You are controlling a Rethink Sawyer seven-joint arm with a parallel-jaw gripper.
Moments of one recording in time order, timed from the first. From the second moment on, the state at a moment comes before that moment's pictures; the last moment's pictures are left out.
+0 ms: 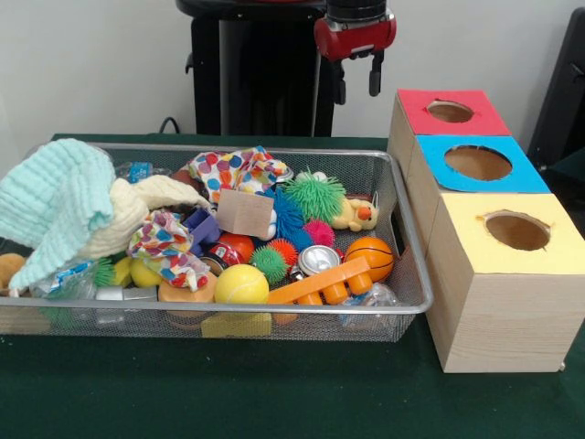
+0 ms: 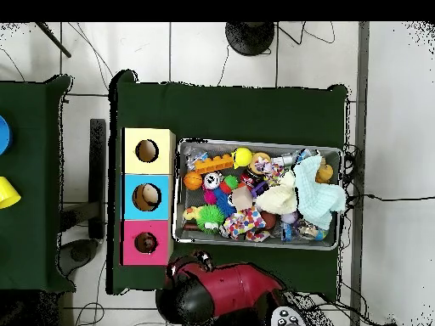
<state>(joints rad) -0.40 -0.89 0.28 2.29 -0.38 0.19 1.54</state>
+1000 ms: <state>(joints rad) -0.25 -0.88 0.14 2.29 -0.38 0.19 1.54</state>
